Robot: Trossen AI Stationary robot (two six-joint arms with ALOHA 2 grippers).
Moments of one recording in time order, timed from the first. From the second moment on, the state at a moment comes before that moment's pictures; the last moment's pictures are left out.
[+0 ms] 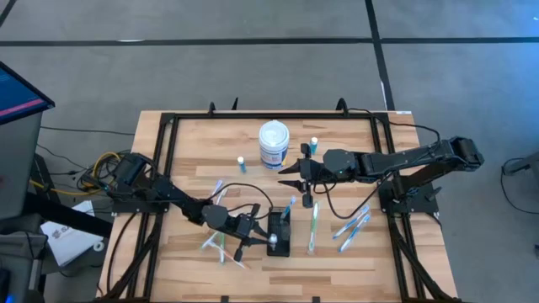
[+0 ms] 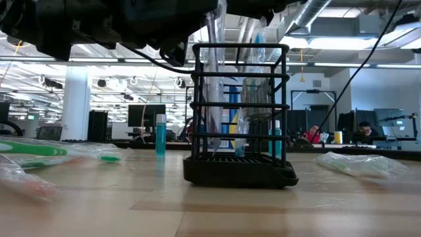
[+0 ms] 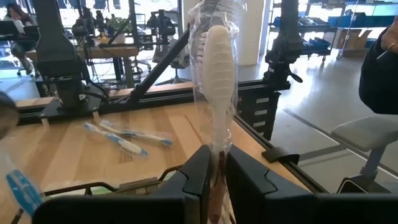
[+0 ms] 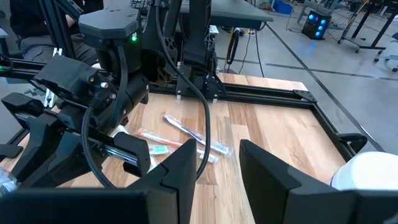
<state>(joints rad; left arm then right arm) -0.42 1.81 0.66 1.09 -0.10 0.00 0.11 1.33 0.95 0.09 0.13 -0.09</state>
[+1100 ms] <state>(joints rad) -0.42 1.65 0.66 0.88 -0.13 -0.01 0.11 1.33 0.95 0.08 0.13 -0.09</state>
